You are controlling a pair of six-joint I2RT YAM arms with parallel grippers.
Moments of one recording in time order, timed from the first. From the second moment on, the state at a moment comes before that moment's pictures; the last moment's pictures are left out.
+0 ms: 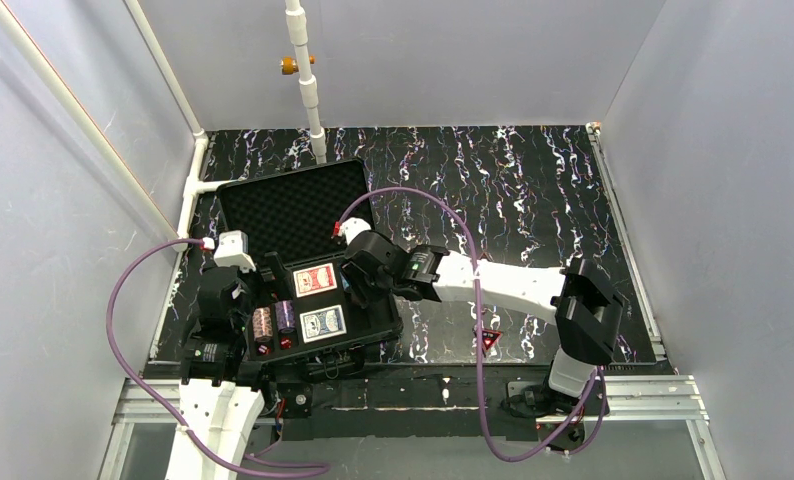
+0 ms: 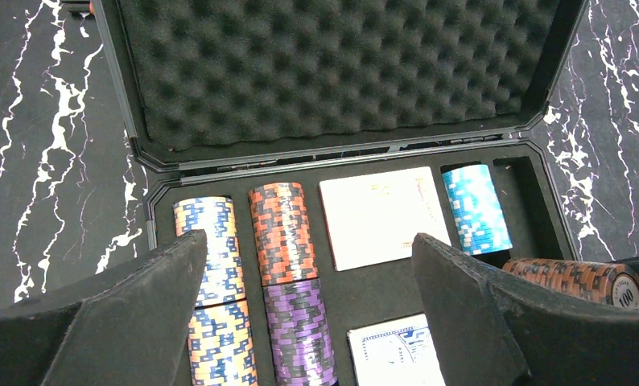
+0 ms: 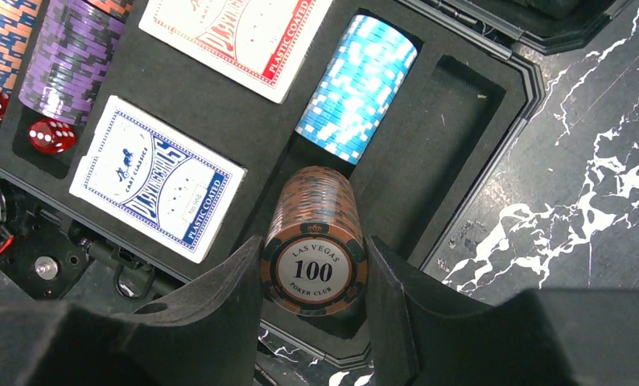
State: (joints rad) left arm -0.06 0.38 0.54 -0.62 -0.03 -0.22; right arm 1.19 1.71 1.35 -0.47 0.18 0.37
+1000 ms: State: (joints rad) left arm -0.07 0.38 0.54 -0.62 -0.03 -0.22; right arm 1.29 1.69 1.18 -0.25 0.31 0.34
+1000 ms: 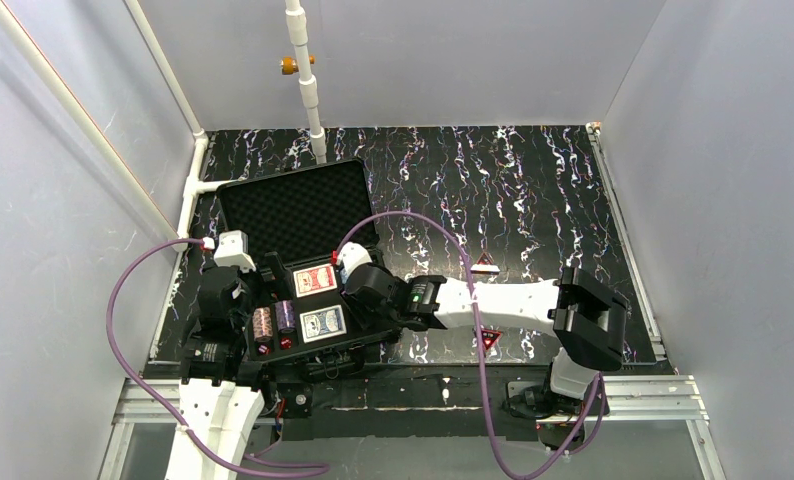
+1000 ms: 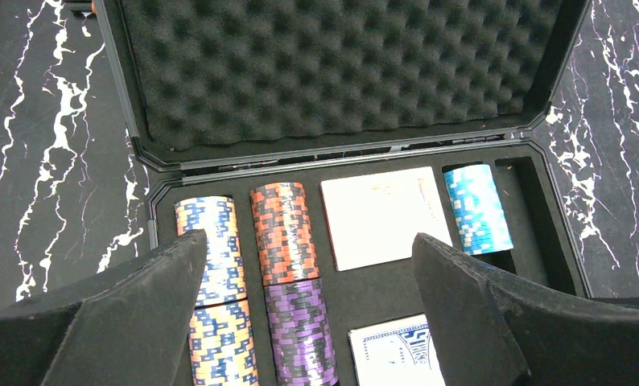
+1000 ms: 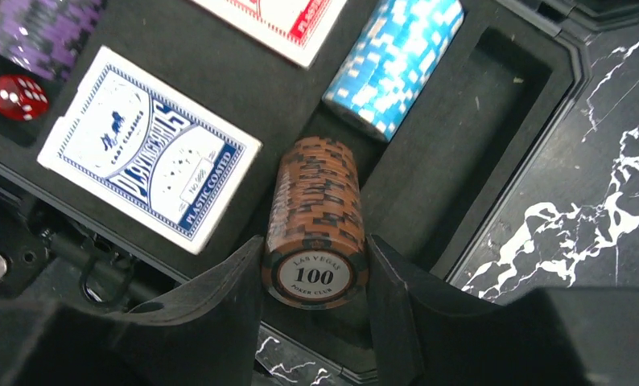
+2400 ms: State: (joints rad) left arm -0.07 0.38 0.54 -0.62 -0.04 -0.22; right arm 1.31 1.62 1.06 -0.26 0.16 0.44
